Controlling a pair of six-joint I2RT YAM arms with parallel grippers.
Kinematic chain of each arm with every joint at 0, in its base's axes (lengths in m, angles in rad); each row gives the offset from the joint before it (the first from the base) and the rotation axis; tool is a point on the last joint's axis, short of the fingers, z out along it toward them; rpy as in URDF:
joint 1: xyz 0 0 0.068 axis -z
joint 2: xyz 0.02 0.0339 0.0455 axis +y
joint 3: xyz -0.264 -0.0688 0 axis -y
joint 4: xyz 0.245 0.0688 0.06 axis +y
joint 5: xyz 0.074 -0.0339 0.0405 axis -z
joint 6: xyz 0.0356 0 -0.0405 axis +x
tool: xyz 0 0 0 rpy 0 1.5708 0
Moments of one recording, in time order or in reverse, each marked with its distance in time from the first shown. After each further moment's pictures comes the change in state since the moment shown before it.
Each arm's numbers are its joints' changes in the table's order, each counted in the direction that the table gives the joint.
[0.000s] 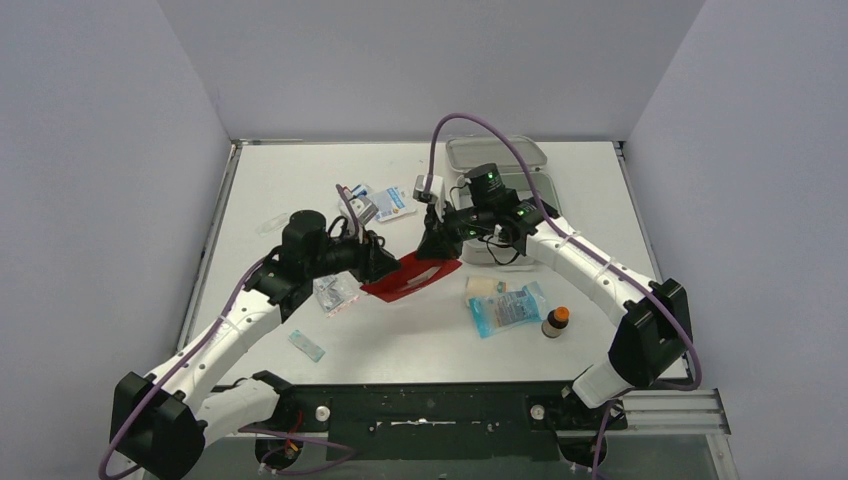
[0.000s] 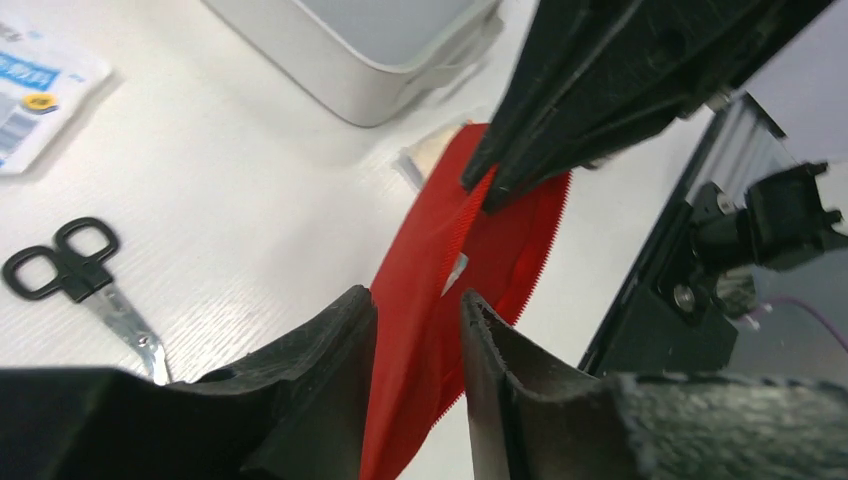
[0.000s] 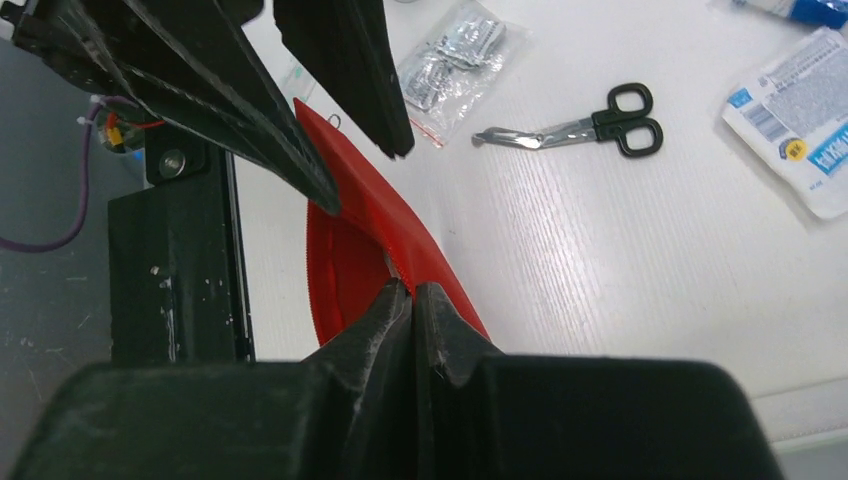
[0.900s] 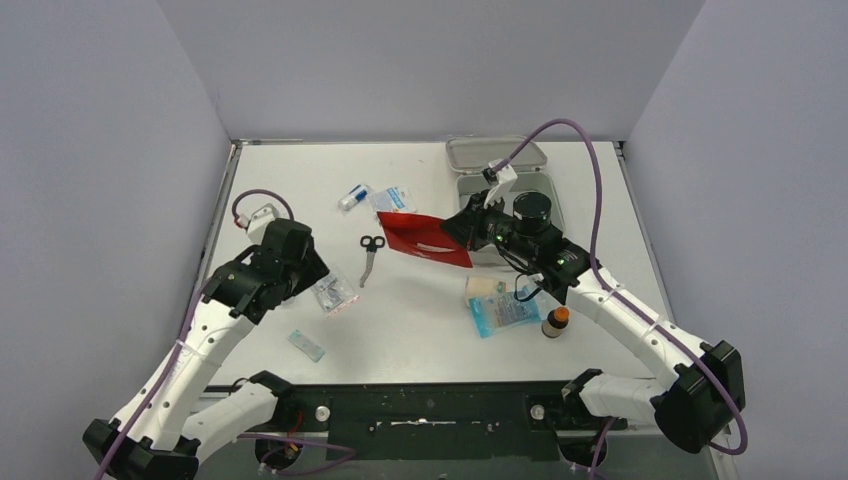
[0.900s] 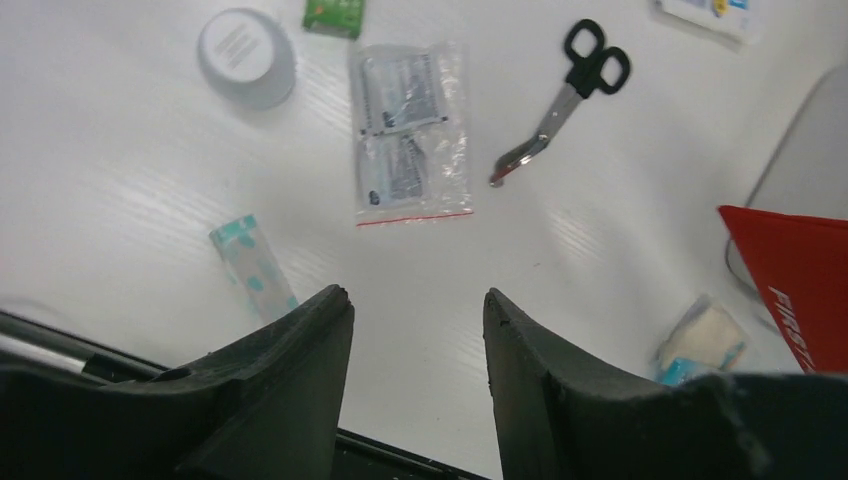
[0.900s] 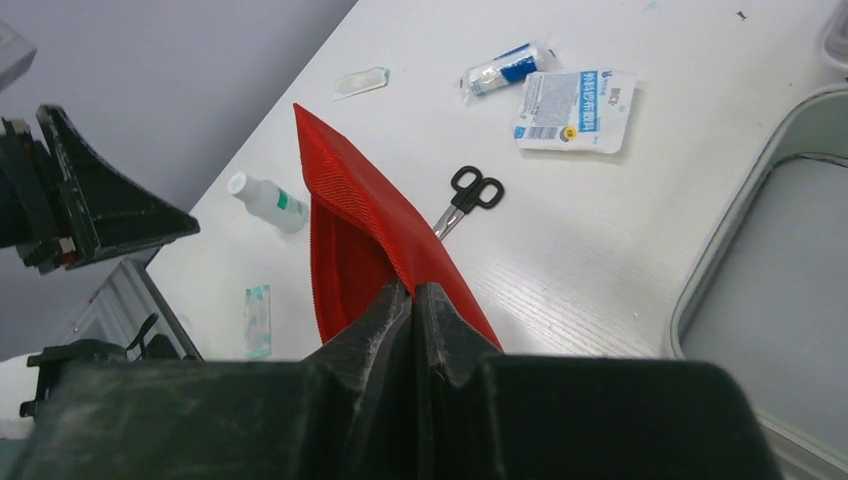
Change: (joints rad) left arm -0.020 -0.120 0.240 0.921 -0.951 -0.753; right arm 0.018 -0.356 -0.377 -0.483 0.523 0.682
